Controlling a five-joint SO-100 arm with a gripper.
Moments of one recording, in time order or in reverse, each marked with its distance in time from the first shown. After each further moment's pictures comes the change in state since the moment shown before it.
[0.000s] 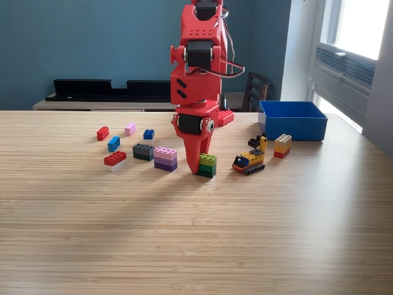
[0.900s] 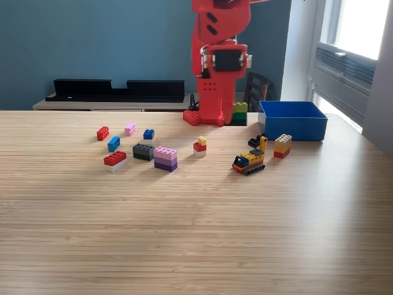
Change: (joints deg) arm -16.3 18.6 -7.9 17.9 -11.9
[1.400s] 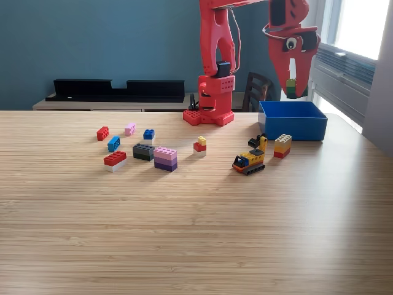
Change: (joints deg) arm -36.3 10.3 5.5 8.5 -3.4
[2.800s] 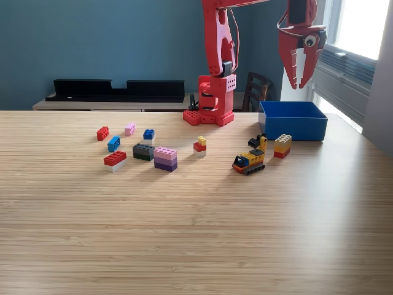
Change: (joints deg) arm -3.2 0.1 -1.1 1.8 -2.2
